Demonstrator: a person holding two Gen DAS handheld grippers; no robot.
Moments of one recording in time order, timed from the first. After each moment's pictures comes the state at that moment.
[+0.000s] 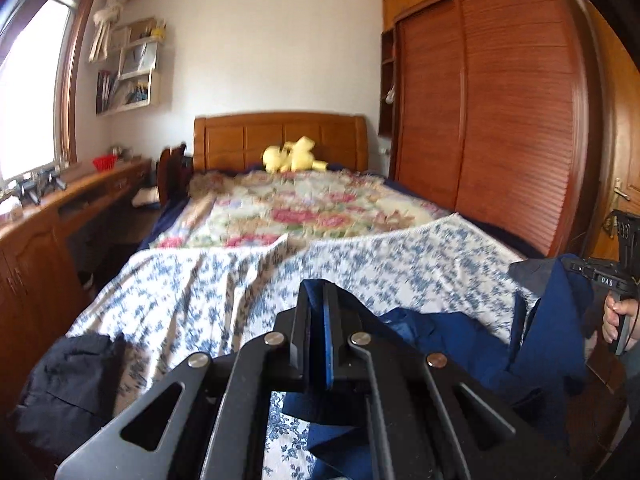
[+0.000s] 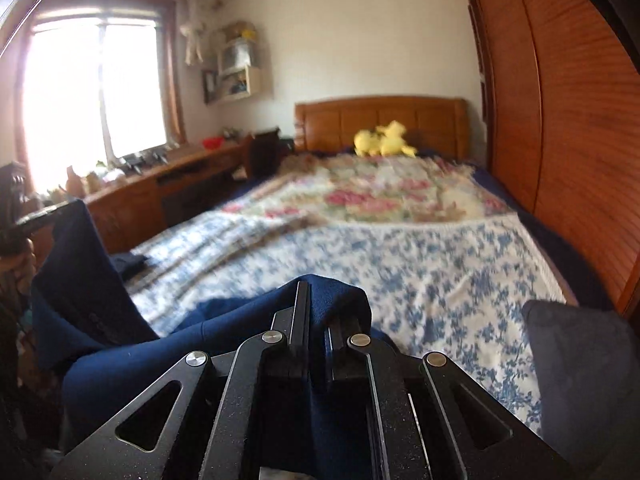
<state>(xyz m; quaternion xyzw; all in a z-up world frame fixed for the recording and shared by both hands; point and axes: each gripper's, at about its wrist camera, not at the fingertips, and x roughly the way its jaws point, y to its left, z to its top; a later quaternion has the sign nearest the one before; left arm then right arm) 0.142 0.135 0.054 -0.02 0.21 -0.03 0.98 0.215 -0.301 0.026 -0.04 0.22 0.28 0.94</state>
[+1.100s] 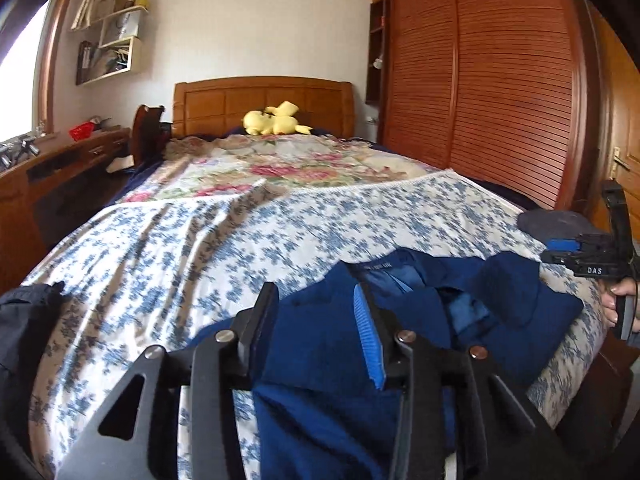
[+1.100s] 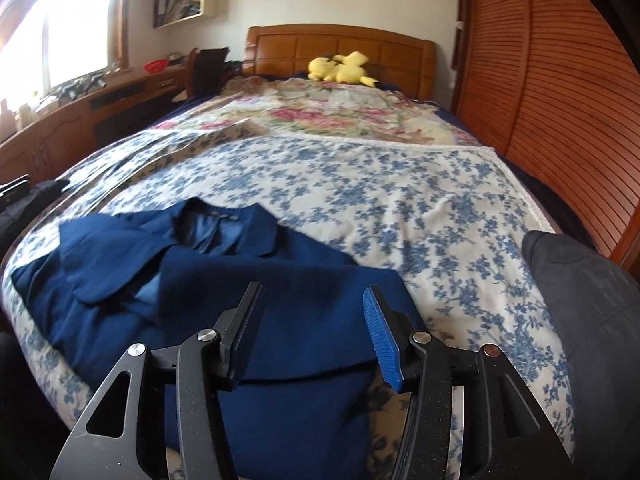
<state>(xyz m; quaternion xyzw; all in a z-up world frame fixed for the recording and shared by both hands) 0.170 0.106 -0.083 -0.02 0.24 -0.07 0.97 0.275 -0.257 -0.105 -0.11 0.31 0.18 0.93</state>
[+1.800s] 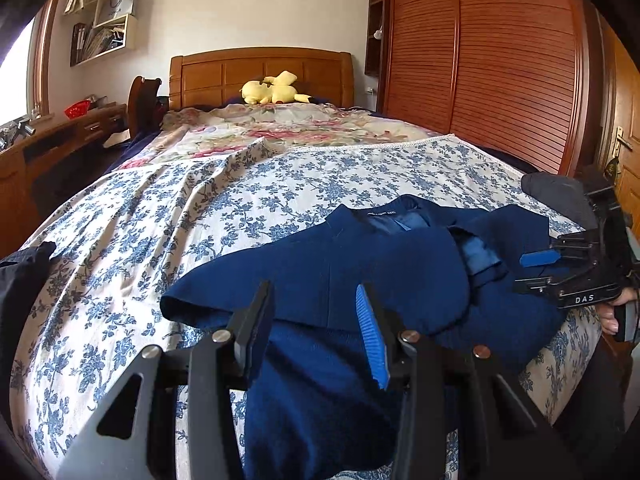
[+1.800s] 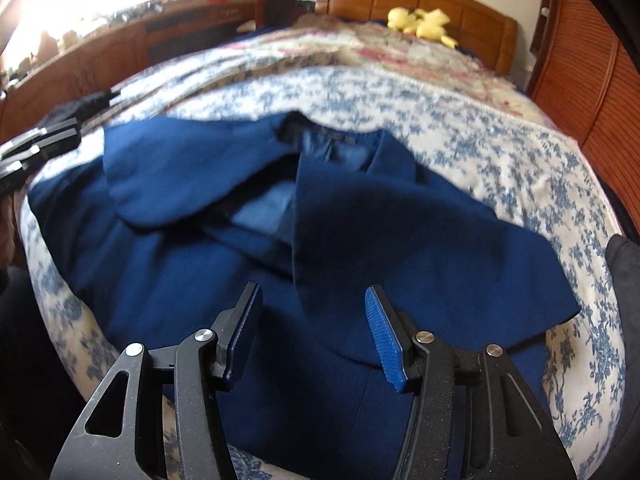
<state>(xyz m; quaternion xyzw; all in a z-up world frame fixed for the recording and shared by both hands) 0.161 0.106 -0.130 -0.02 0.28 -0.07 0.96 0.262 -0.161 -0.181 -0.18 0.41 0.25 0.86</state>
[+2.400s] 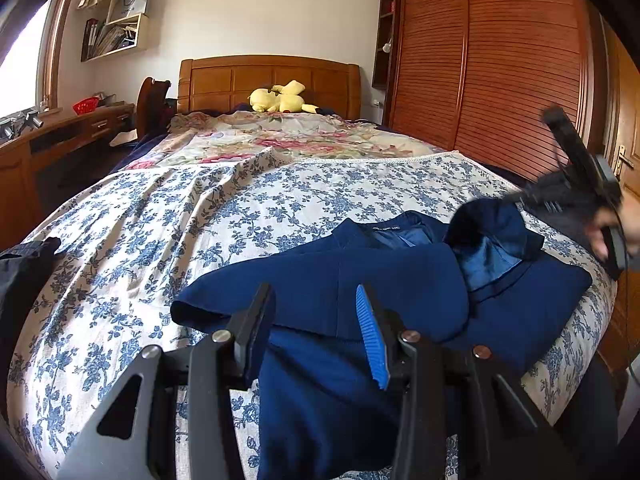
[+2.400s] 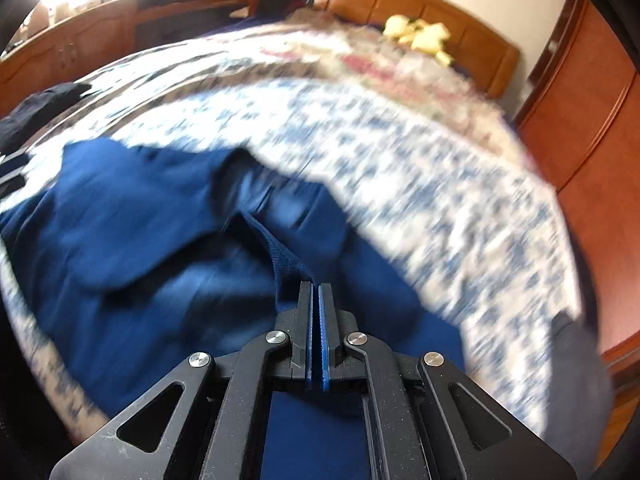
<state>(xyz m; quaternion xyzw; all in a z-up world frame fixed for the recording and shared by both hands) 0.156 0.116 -0.124 -0.04 0.26 -0.06 0.96 0.333 -0.155 -0.111 -0.27 0.38 0.21 0.86</state>
